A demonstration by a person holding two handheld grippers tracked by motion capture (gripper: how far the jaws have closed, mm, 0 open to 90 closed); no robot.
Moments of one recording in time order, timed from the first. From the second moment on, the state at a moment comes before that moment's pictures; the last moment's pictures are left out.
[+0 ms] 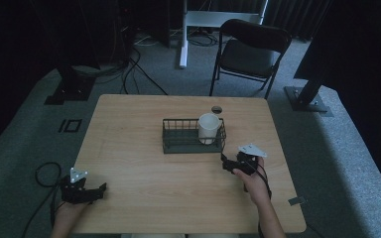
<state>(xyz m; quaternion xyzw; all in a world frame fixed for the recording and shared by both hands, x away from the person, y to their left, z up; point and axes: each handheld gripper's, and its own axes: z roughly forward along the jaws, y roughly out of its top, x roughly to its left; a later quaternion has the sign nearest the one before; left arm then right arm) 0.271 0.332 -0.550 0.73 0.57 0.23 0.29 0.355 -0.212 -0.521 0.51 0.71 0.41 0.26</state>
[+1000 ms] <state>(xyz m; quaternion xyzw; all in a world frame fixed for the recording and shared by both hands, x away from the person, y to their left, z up) 0.271 0.333 -0.550 0.73 0.57 0.23 0.29 0.337 -0.265 -0.539 0.55 0.70 0.36 0.26</state>
